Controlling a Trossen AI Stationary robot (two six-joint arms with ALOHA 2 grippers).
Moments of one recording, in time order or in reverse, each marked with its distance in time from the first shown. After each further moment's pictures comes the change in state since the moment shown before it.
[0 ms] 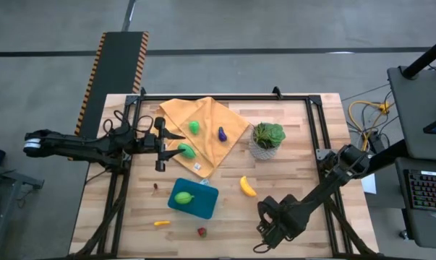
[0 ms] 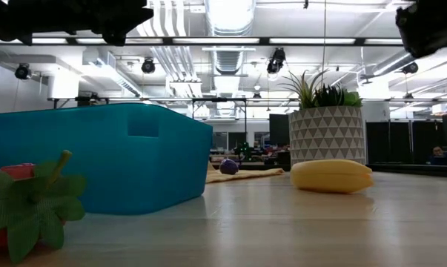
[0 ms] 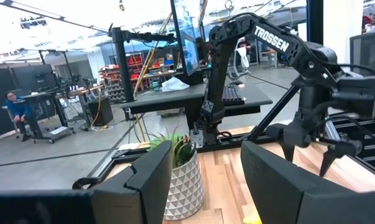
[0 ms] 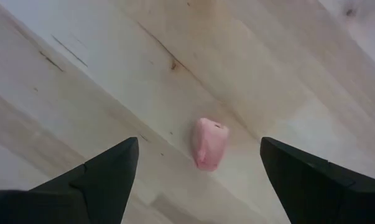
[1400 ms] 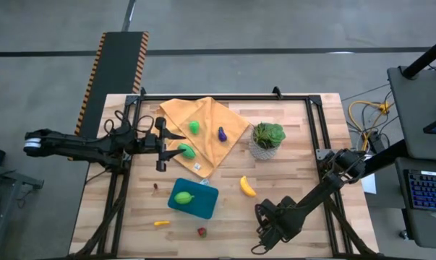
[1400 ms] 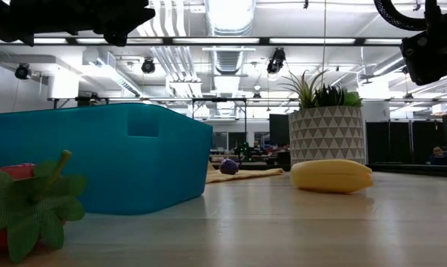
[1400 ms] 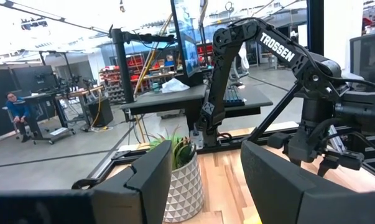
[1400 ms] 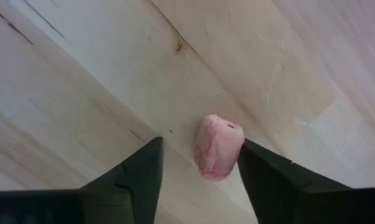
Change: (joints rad) left arm 0.000 0.023 -0.001 0.029 0.000 -0.002; right arm -0.002 0.055 -0.020 0.046 -0.044 -0.066
